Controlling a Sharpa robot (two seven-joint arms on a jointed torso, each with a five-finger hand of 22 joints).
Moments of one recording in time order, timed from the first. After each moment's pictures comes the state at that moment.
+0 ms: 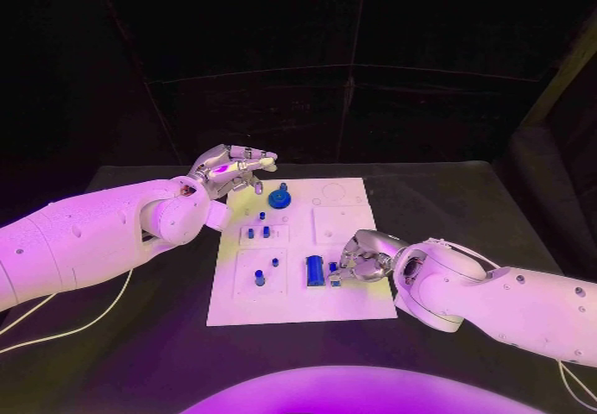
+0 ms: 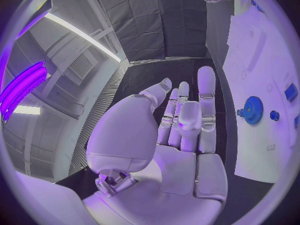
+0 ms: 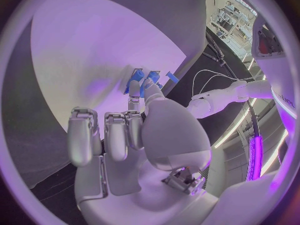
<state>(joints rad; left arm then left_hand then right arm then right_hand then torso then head) 1.19 -0.79 -0.10 1.34 -0.04 -0.11 0.34 1.29 -0.06 0.38 -0.03 0.05 1.01 0.18 0.12 0.07 1.11 0.10 0.28 0.08 1.40 0.01 1.28 0.84 0.18 1.19 0.11 0.76 0.63 0.98 -0.84 -0.07 1.74 -1.33 -0.31 -0.41 1.25 0.00 -0.06 0.12 0.16 1.10 0.03 0.47 0.28 1.47 -0.04 1.46 1.31 1.46 -0.10 1.54 1.31 0.05 1.47 0.01 1.49 1.31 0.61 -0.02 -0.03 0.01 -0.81</state>
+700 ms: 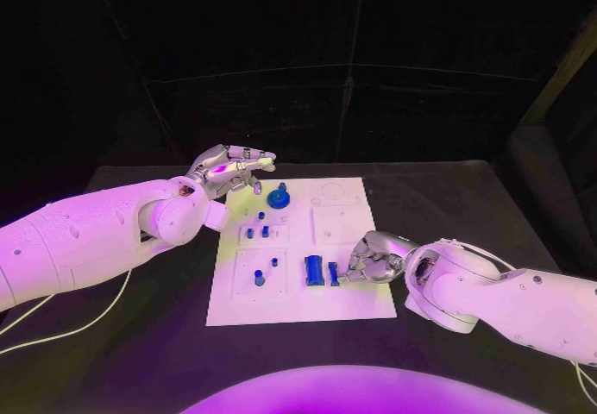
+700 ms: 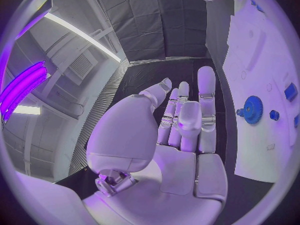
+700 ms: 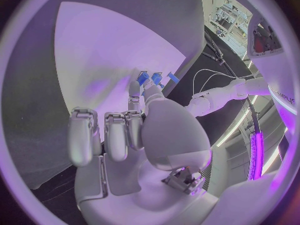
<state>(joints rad) 1.19 -0.79 -0.10 1.34 -0.04 -0.11 0.34 1.29 -0.06 0.38 -0.03 0.05 1.01 0.18 0.12 0.07 1.11 0.10 0.28 0.08 1.40 0.01 1.28 0.84 0.18 1.19 0.11 0.76 0.63 0.98 -0.90 -0.07 1.77 -1.30 -0.29 -0.39 1.25 0.02 -0.07 0.11 0.16 1.10 0.03 0.47 0.28 1.47 -0.04 1.46 1.31 1.46 -0.10 1.54 1.31 0.05 1.47 0.01 1.49 1.31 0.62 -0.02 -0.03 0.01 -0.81</state>
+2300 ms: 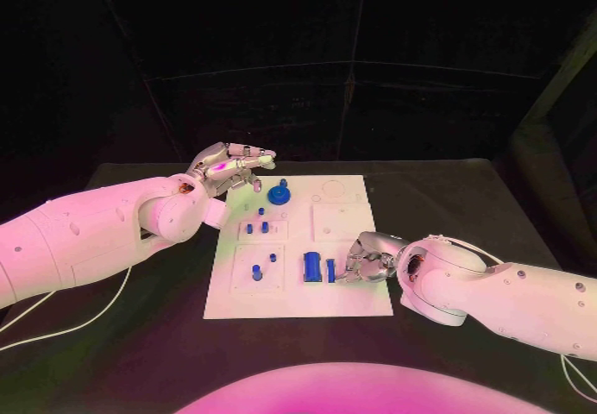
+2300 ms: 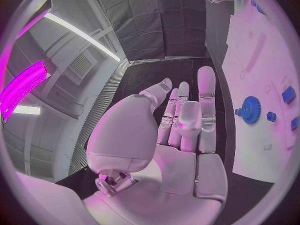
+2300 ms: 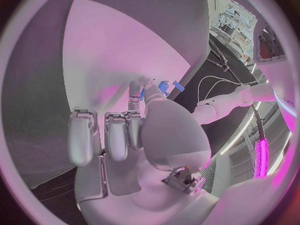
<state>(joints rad) 1.19 -0.79 -0.10 1.34 -0.04 -0.11 0.34 1.29 -0.06 0.38 -0.03 0.05 1.01 0.18 0.12 0.07 1.10 0.10 0.28 0.08 1.40 0.01 1.28 0.84 0.18 1.19 0.11 0.76 0.63 0.98 -0.85 -0.07 1.72 -1.34 -0.22 -0.44 1.30 0.04 -0.07 0.08 0.16 1.10 0.02 0.47 0.28 1.47 -0.04 1.46 1.31 1.46 -0.10 1.54 1.31 0.05 1.46 0.01 1.49 1.31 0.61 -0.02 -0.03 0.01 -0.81</state>
